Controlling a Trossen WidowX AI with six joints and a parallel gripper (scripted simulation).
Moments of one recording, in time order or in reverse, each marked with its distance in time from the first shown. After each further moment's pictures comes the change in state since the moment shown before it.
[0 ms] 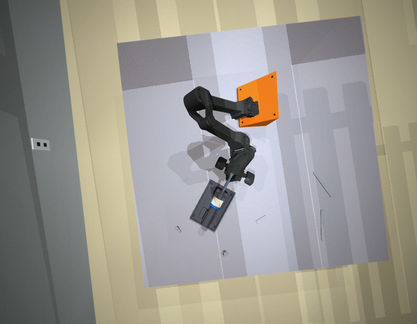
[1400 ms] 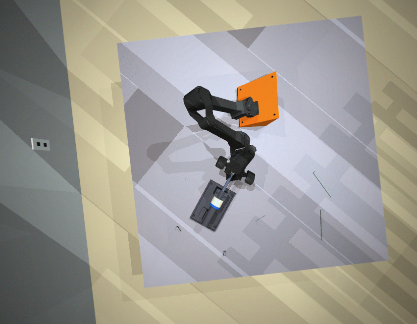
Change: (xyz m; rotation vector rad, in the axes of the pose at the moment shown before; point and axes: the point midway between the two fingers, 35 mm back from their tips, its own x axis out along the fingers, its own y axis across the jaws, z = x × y) arm -0.003 0.000 0.003 0.000 0.000 0.000
